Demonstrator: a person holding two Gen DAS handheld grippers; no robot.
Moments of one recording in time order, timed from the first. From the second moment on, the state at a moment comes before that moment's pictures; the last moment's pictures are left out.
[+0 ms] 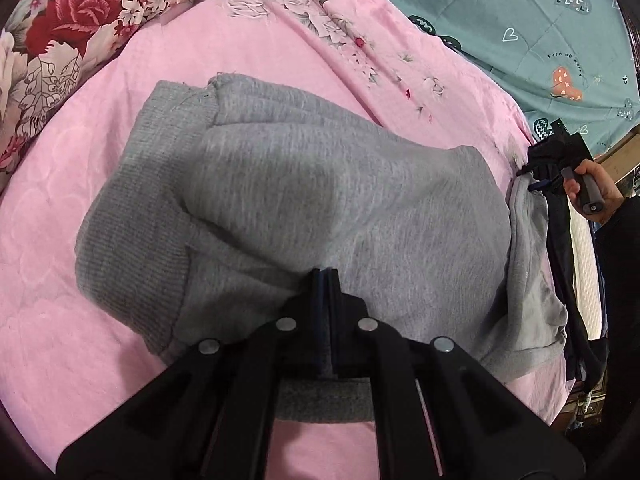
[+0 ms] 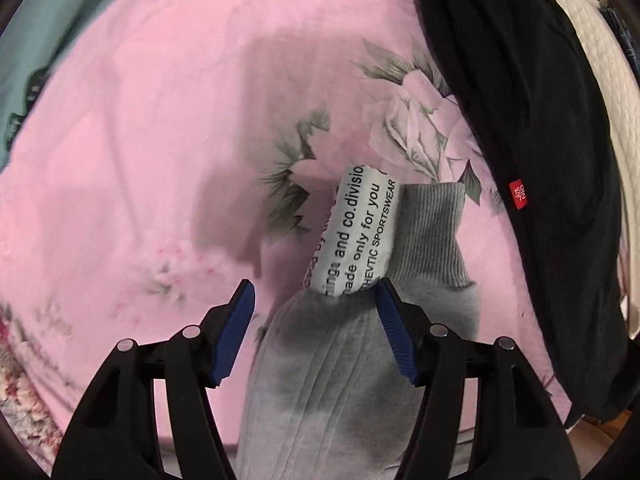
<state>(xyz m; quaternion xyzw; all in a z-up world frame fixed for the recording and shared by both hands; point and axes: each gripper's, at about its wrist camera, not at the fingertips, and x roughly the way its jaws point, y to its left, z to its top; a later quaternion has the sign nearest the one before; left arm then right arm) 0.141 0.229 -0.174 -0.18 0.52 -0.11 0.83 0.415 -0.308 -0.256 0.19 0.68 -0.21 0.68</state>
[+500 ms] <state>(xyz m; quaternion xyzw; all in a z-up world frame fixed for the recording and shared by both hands) 0.154 0.222 -0.169 -0.14 0.55 -0.12 0.81 0.228 -0.370 -0.126 0.27 0.54 -0.11 0.79</state>
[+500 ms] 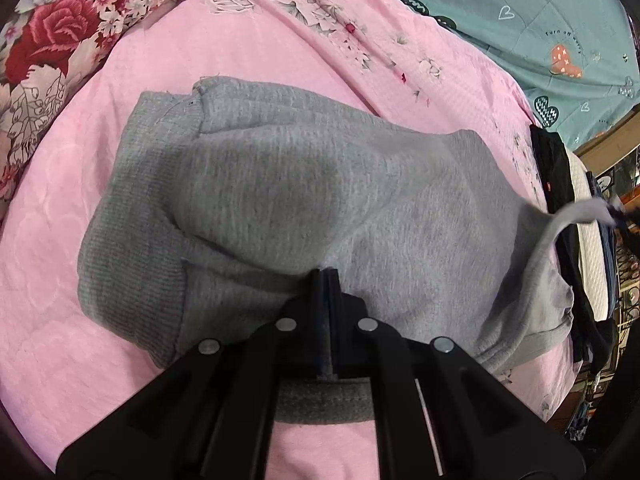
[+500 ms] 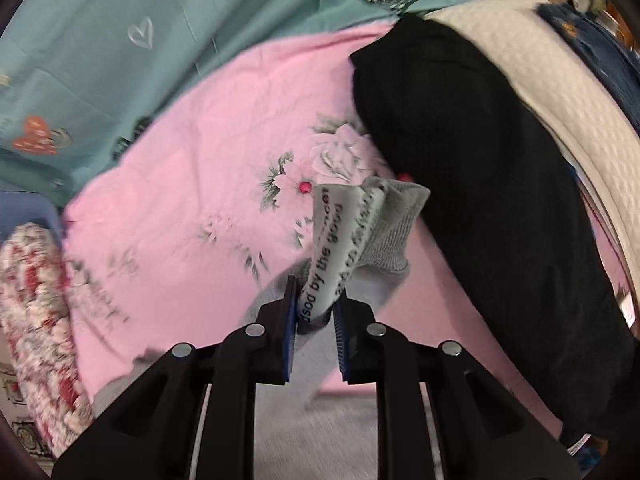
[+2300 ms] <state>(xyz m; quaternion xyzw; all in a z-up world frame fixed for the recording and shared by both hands) 0.157 0.217 -0.155 -0.06 0.58 -0.05 0.81 0.104 -0.161 -0.197 -0.13 0.53 0.19 0.82</state>
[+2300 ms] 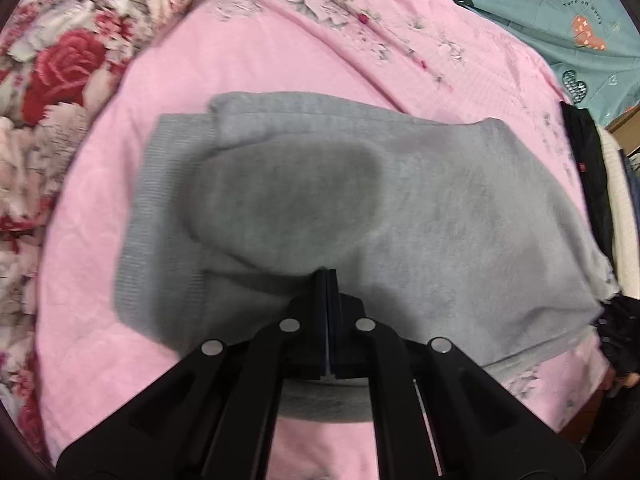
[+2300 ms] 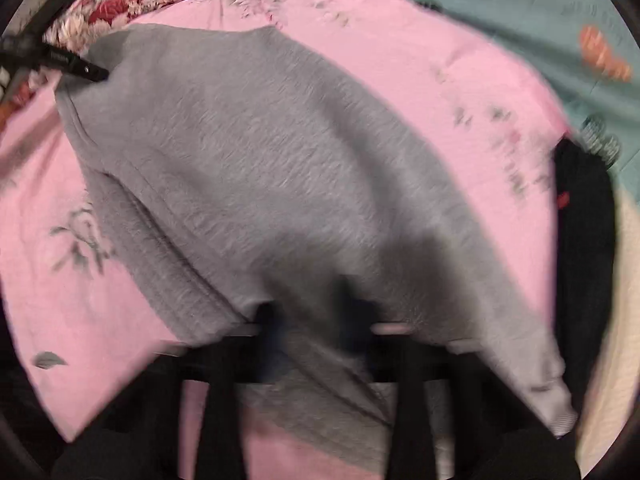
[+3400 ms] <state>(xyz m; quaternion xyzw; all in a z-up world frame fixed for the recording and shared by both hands) 0.074 -0.035 -0.159 0.06 0.54 -0.25 0.80 0.065 -0.355 -0.202 0.12 0.58 -0.01 0.81</state>
